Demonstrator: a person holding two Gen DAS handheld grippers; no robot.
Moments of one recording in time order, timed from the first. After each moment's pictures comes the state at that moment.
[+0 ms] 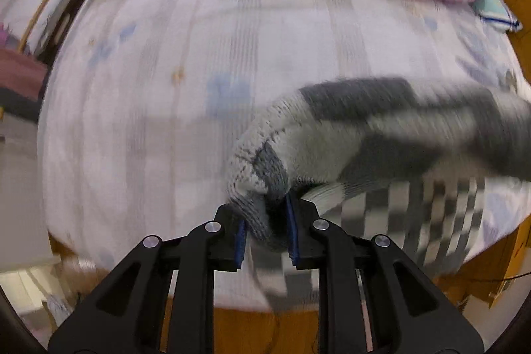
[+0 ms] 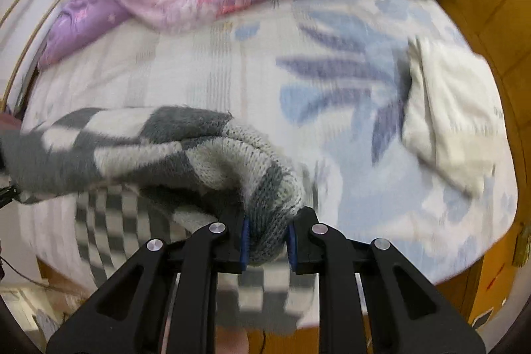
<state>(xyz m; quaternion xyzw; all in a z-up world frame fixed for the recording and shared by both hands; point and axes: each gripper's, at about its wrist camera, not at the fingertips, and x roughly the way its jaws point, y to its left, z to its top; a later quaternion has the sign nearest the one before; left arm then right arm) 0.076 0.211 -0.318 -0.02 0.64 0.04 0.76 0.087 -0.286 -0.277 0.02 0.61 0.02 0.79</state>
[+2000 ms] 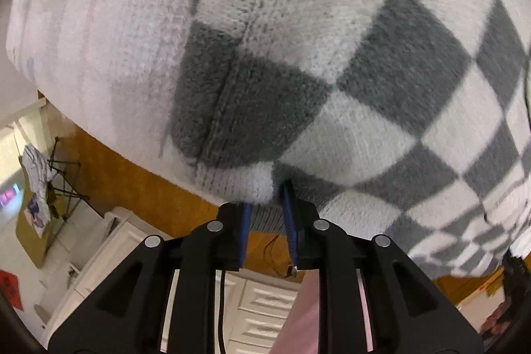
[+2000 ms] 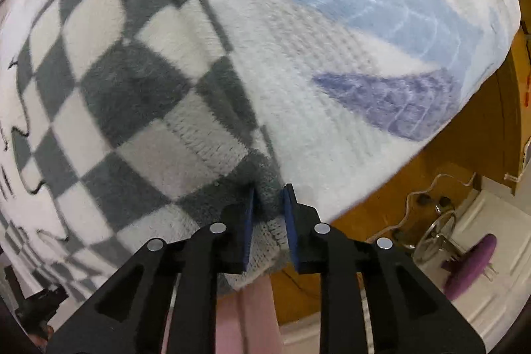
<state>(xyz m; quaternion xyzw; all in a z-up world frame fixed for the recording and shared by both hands) 0.015 0.163 -0.512 -0.13 0.82 0.16 0.53 0.016 -0.333 -0.439 0.18 0.75 -0.17 0.61</state>
